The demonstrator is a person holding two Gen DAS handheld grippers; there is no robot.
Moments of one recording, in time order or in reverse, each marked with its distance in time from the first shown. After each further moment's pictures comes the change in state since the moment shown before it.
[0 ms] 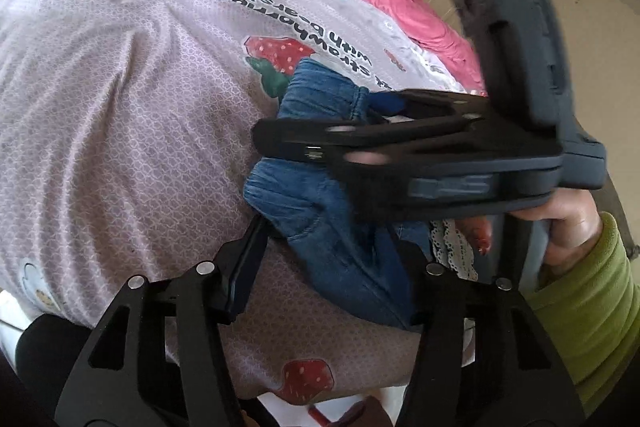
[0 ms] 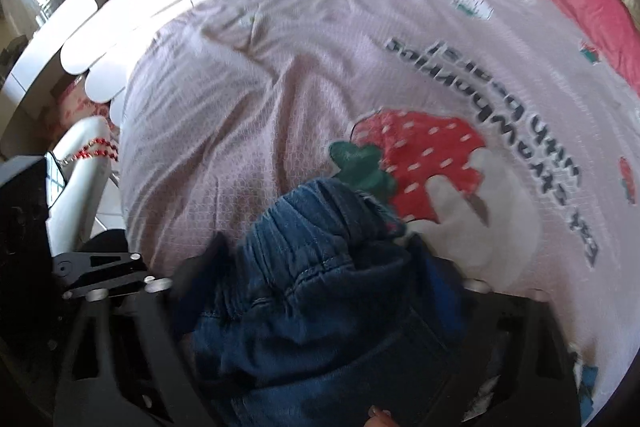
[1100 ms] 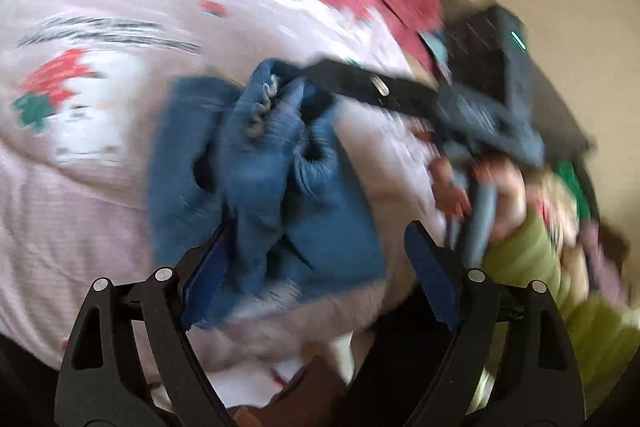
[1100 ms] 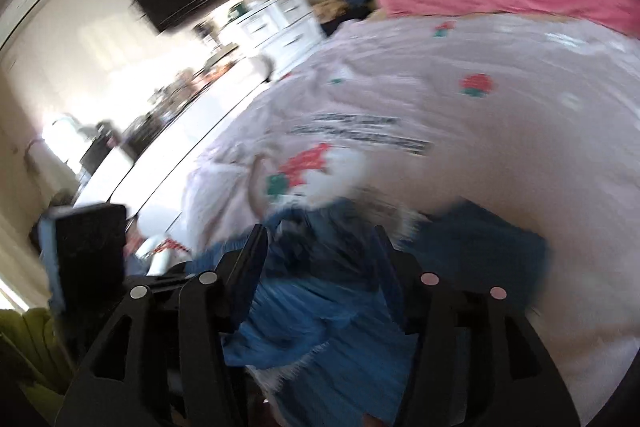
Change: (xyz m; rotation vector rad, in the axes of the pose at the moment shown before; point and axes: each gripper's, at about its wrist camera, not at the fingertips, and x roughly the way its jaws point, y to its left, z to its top) left arm 0.019 -0.169 -0.031 0.336 0.228 -0.259; right arm -0.182 -0.127 -0.181 0.421 -0.449 0.168
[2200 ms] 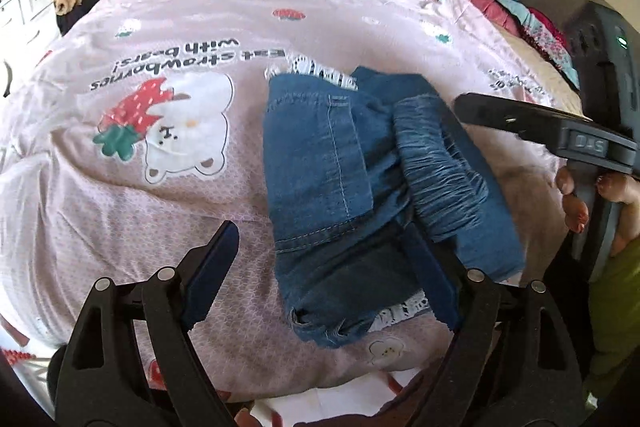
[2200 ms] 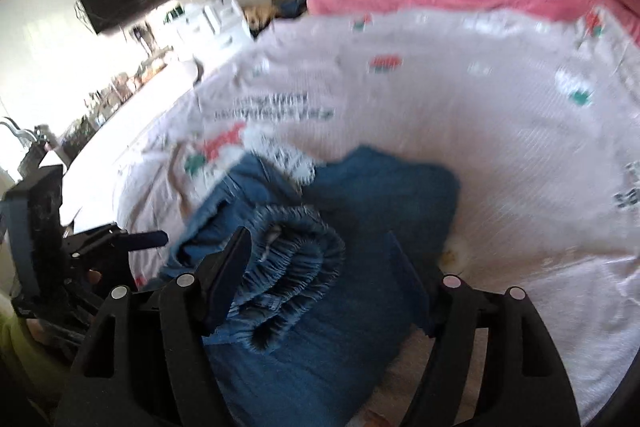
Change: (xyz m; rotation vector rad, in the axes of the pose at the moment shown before) left arm 0.015 0.017 -0.003 0.103 -0.022 0.473; right arm -0.015 -0.010 -0.051 0.008 -0.062 -0.253
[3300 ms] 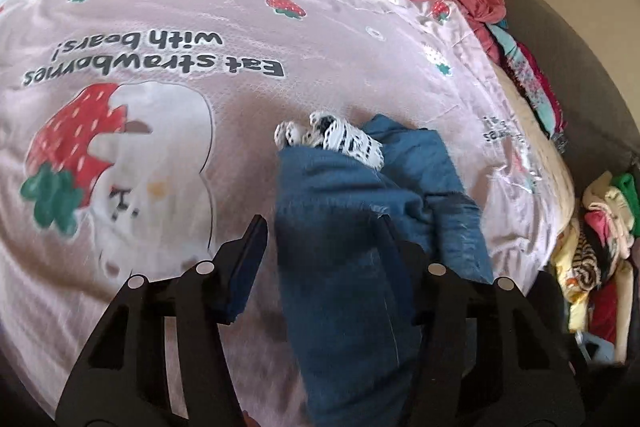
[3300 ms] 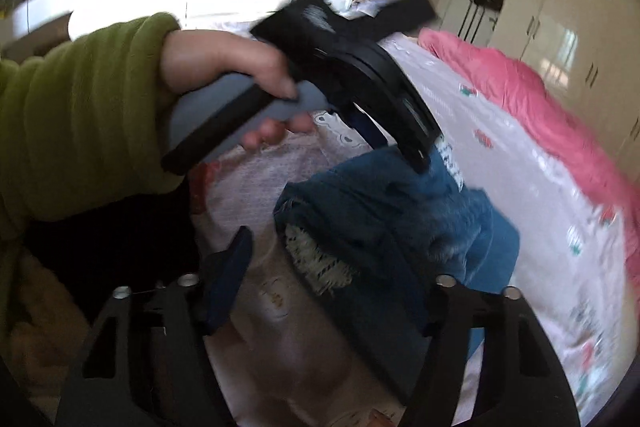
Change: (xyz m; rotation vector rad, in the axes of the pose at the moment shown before) left arm 0.069 0.056 0.071 -0.133 0.088 -0.235; right arm 0.014 0.176 -0.081 -0.682 0.062 -0.151
